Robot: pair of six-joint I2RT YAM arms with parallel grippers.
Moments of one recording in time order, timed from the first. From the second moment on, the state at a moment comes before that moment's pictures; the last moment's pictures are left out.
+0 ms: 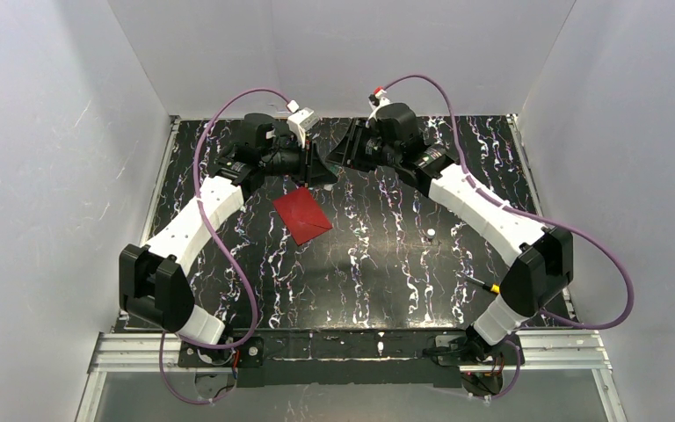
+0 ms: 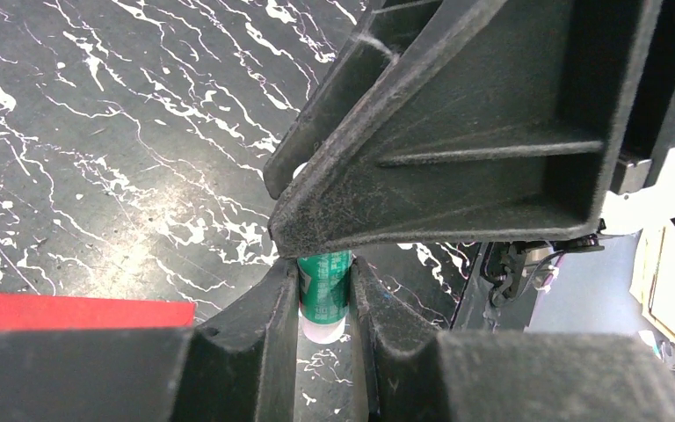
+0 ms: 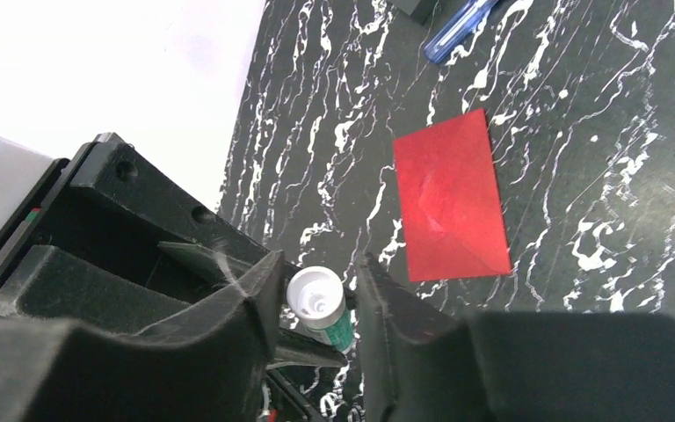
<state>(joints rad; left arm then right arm) -0.40 1.49 1.31 -0.31 0.77 -0.15 0.68 1.60 1.53 -0.35 -0.19 0.75</state>
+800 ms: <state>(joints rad) -0.38 1.52 1.40 -0.30 1.27 -0.22 0.57 1.40 1.20 0.28 -0.82 0.57</state>
